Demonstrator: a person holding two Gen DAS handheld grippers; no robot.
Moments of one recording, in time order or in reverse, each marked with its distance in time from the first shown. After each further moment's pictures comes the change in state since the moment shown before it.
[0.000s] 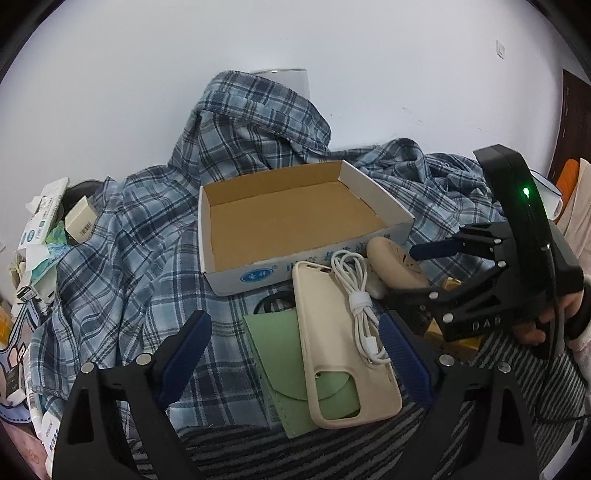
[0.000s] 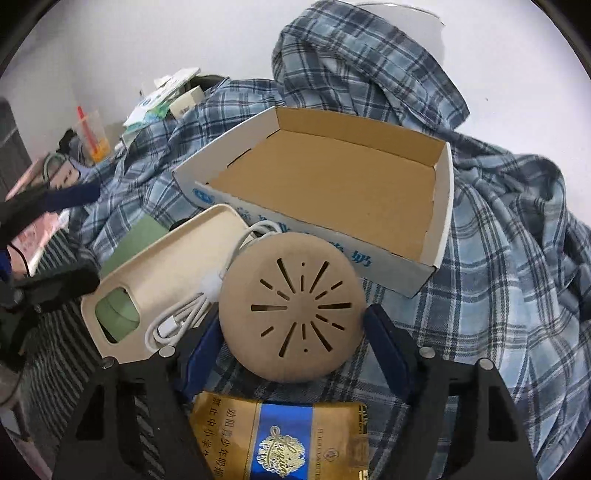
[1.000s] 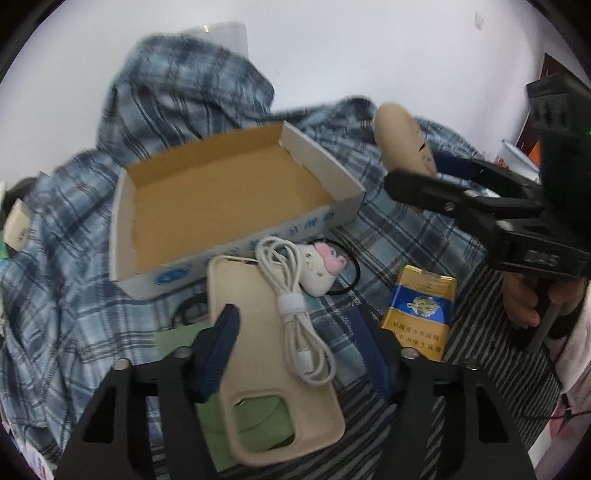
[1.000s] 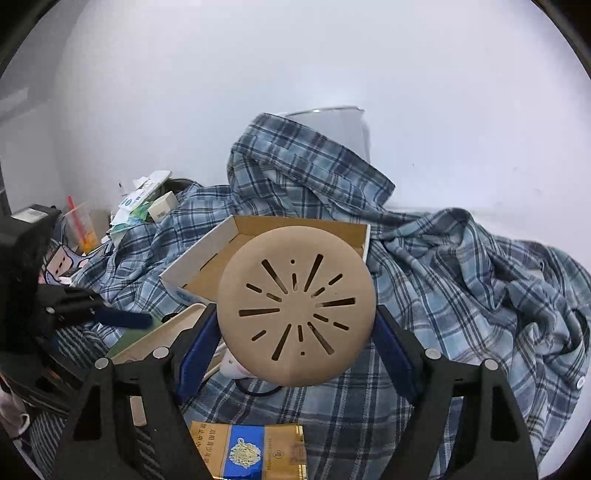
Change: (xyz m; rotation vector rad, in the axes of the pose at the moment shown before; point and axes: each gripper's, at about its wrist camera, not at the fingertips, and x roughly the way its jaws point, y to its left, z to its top) left arm 0.051 -0.041 0.021 0.058 0.191 -0.165; right arm -0.076 -0.023 0.000 0.133 -0.354 -0.095
